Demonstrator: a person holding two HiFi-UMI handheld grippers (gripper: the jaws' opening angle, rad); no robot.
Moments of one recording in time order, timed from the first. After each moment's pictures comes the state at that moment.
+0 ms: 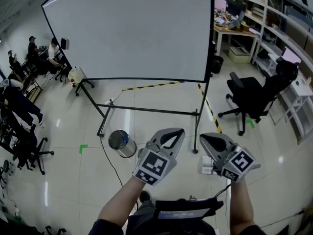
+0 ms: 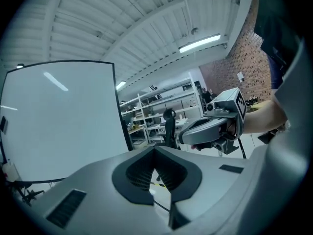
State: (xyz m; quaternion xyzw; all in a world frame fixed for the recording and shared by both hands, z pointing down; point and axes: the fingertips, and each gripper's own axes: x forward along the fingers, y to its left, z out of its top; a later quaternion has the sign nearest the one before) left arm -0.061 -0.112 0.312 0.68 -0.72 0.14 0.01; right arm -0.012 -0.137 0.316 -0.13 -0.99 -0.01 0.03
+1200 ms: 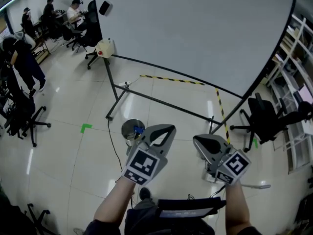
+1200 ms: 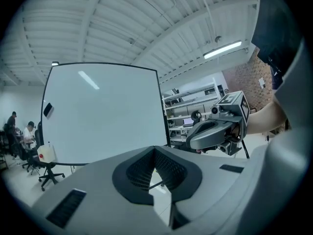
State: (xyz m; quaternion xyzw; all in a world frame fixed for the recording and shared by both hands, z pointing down) left arm -0.270 0.089 0.320 0.60 -0.79 0.08 0.03; right arm -0.213 0.052 0.333 -0.24 -0.96 -0.05 0.09
